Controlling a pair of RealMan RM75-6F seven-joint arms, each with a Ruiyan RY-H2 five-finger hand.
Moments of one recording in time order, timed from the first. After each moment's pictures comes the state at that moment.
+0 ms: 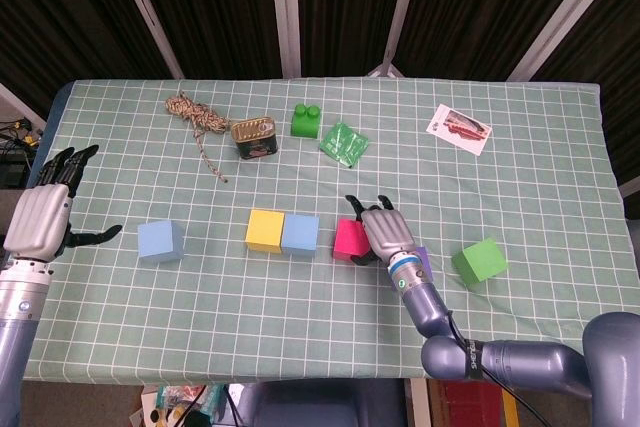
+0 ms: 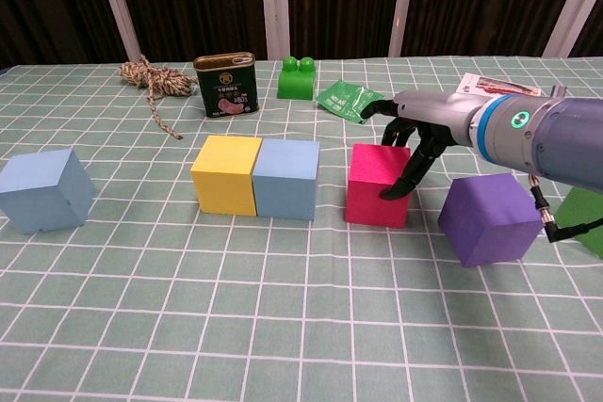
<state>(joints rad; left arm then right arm) -0.41 -0.97 -0.22 -2.00 1.10 1.32 0.14 0.91 -1.55 0.22 -1.68 -0.54 1.02 -0.55</state>
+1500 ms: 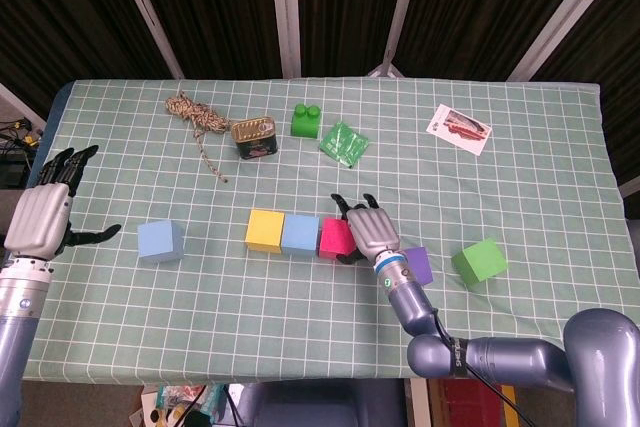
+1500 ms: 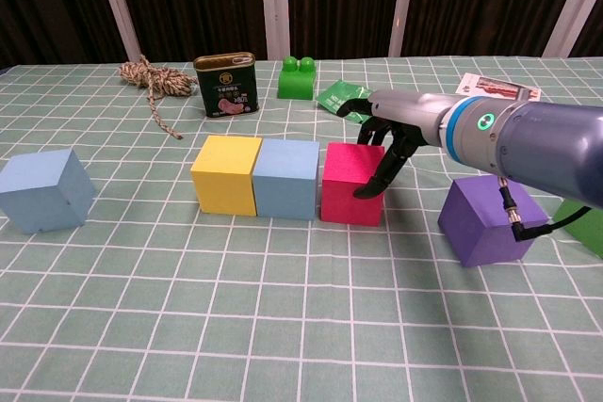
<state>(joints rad) -0.41 -0.98 -0.23 -1.98 1.09 1.29 0.15 0.95 -1.62 0.24 -1.63 -0.55 1.02 -0.54</state>
